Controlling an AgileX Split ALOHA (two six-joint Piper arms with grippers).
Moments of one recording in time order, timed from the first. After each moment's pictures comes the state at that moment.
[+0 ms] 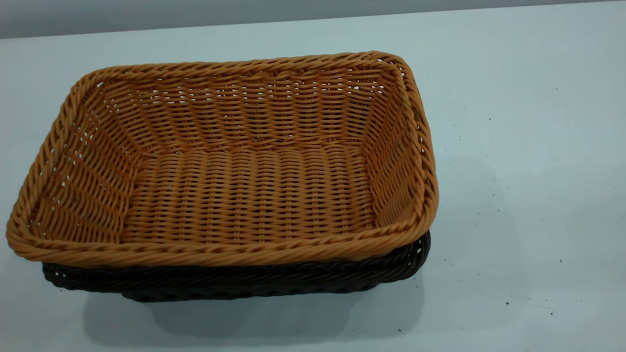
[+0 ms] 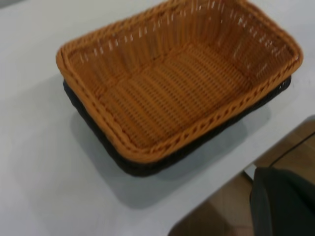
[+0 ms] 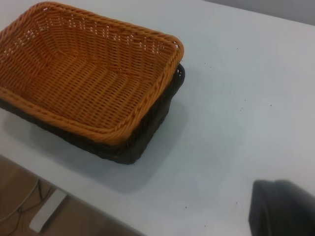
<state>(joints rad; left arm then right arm) -0.44 0.00 -0.55 -0.20 1.22 0.16 0.39 0.03 -0.48 0.13 1.06 -0.14</state>
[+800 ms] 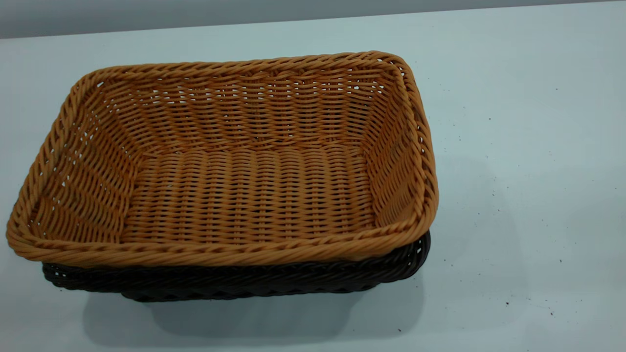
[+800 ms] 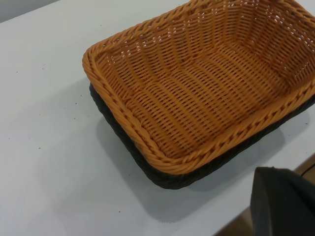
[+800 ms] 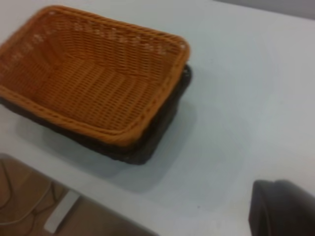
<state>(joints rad) -0.44 0.00 -0.45 -0.14 1.08 0.18 0.39 0.03 -0.49 0.16 1.06 -0.12</state>
